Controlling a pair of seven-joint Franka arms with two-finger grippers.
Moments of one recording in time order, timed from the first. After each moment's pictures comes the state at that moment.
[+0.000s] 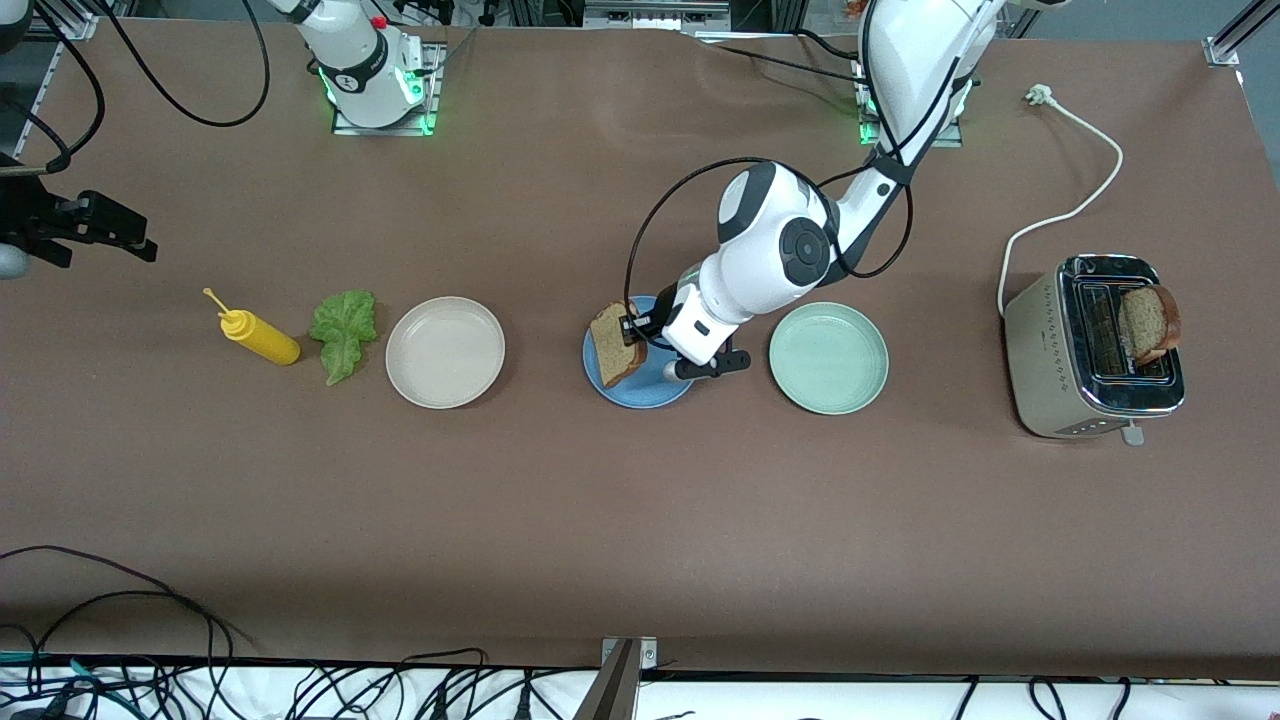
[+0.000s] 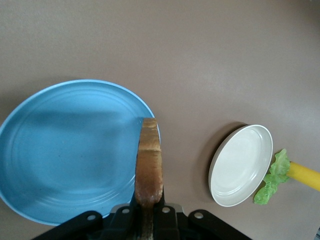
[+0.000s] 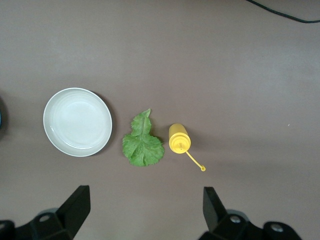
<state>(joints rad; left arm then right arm) -0.45 0.60 -0.26 -1.67 -0.57 2.50 -0.53 -0.03 0.02 -0.05 -1.64 0.02 1.64 -0.15</state>
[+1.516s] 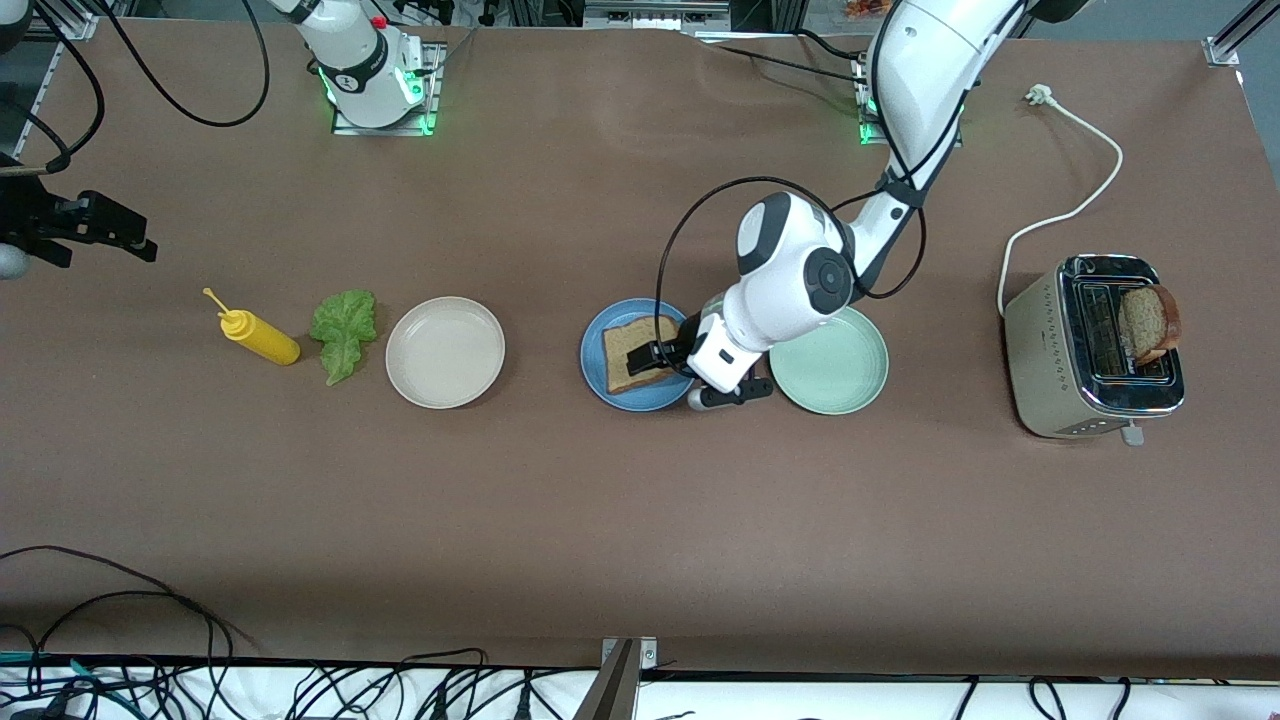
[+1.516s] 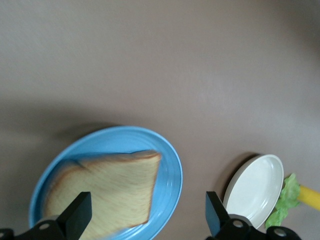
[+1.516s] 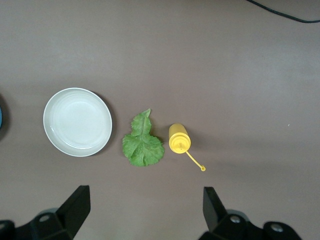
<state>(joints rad) -0.40 0.64 -0.24 -1.65 -0.57 2.54 -0.46 -0.03 0.02 -0.05 -1.64 0.02 1.64 -0.15</state>
